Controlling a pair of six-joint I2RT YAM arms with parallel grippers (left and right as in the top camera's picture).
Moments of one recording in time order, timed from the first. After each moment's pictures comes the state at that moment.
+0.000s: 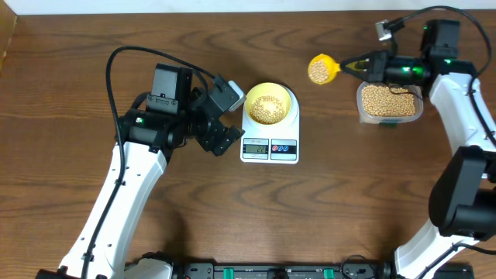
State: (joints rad) left arm -0.24 1.37 1.22 -0.84 0.43 0.54; right arm -0.10 1.89 1.48 -0.54 -1.15 0.15
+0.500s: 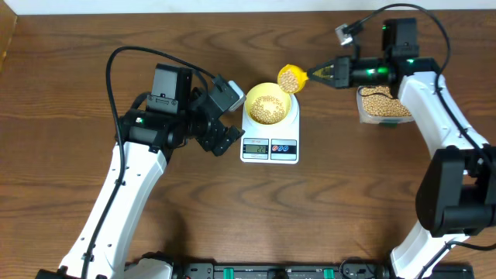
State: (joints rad) left arm -0.24 1.37 1.22 -0.84 0.43 0.54; right arm 0.07 1.90 1.48 -0.51 -1.10 0.15
